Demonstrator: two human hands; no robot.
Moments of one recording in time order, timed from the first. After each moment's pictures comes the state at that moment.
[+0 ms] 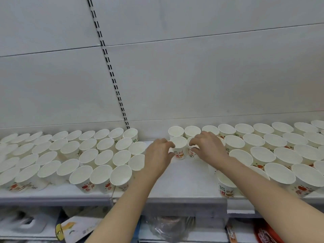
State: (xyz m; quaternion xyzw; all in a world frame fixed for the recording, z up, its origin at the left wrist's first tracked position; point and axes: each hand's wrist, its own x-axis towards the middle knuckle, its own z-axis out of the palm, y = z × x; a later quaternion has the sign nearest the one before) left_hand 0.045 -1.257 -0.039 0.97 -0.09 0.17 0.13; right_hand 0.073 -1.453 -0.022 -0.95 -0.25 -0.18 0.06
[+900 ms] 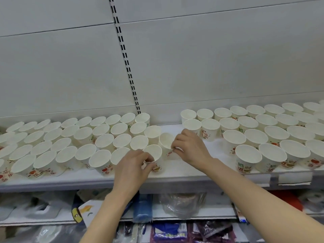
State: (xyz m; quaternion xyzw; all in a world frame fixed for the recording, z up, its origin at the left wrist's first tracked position) left_hand -0.072 -1.129 -0.049 0.96 -0.07 0.19 0.18; right_hand 0.019 -1.344 -0.060 -0.90 -0.34 -0.23 0.17
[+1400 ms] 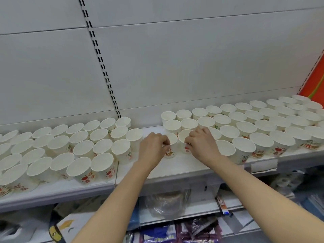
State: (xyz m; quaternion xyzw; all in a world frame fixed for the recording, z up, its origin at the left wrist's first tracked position) left_hand 0.013 -1.225 -0.051 0.96 -0.16 0.13 0.17; right_hand 0.009 -1.425 -0.059 -0.96 -0.16 -0.21 0.00
